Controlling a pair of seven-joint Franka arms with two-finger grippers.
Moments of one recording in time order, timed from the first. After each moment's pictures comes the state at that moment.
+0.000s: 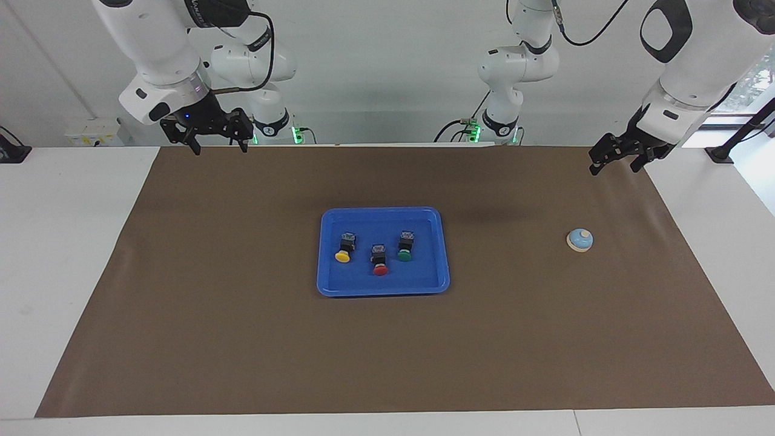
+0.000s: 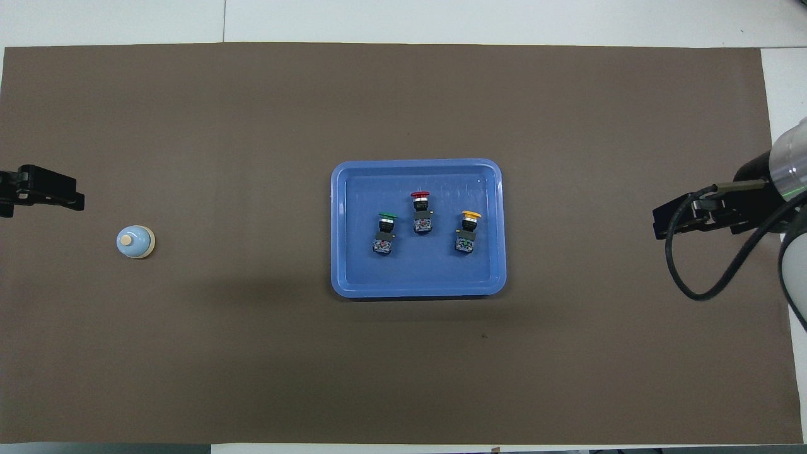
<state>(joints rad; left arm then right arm) 0.03 0.00 -0.03 -1.62 -0.02 1.55 -0.01 -0.03 -0.02 0.13 -1.57 0.01 1.40 0.05</state>
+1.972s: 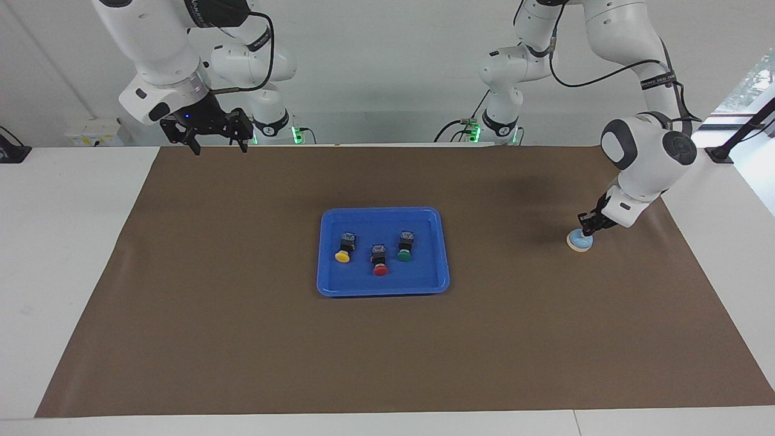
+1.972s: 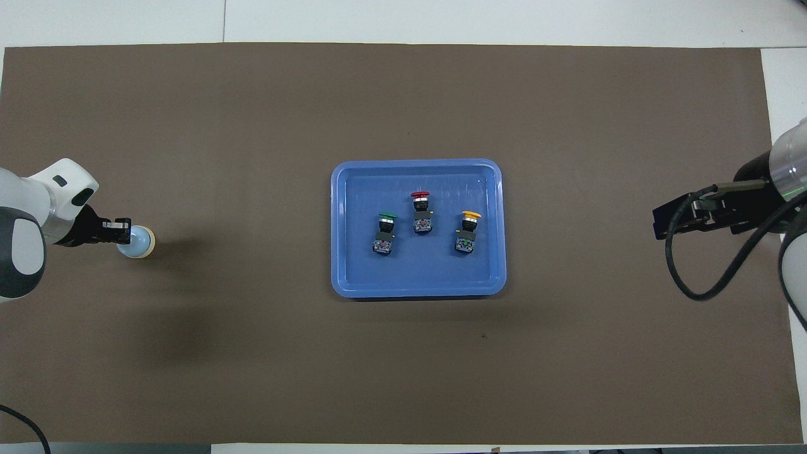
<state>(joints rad) 0.13 0.14 0.00 -2.13 -0.02 2.19 0.13 -0.03 -0.02 0.13 -1.57 0.01 1.40 0.05</state>
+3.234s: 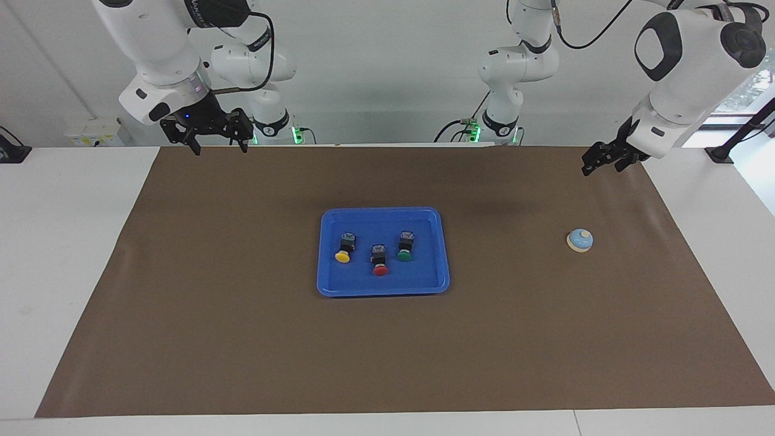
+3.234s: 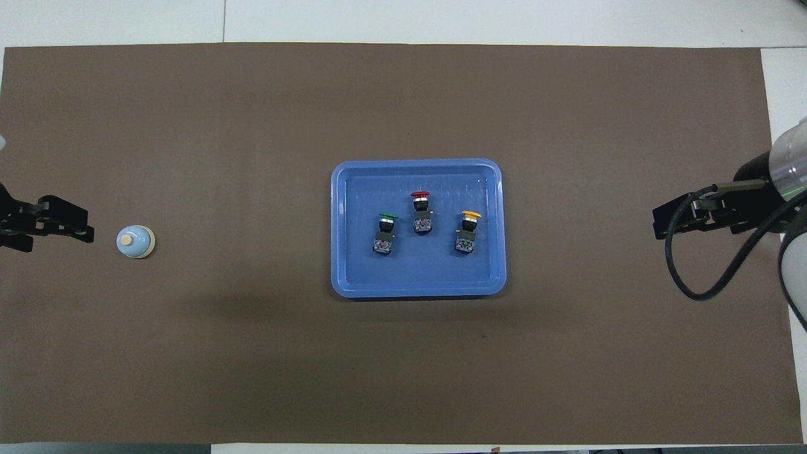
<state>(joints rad) 0.05 -0.03 -0.02 -1.72 -0.02 1.50 -0.04 -0.03 -0.02 0.13 -1.57 0.01 1.40 0.05</state>
